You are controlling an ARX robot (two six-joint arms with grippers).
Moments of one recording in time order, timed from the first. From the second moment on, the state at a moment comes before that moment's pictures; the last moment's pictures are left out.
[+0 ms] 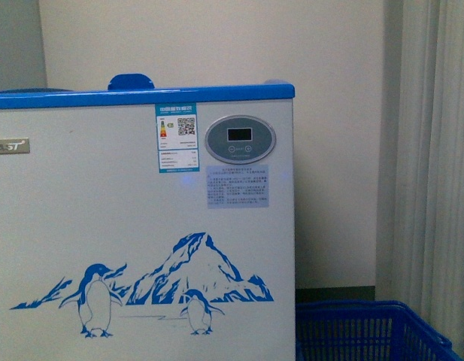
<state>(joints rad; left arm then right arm) 0.00 0.00 0.01 0.00 0.00 0.00 0.00 0.00 0.02 0.00 0.00 -0.01</state>
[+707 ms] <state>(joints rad) 0.00 0.00 0.01 0.00 0.00 0.00 0.00 0.00 0.02 0.00 0.00 -0.01</state>
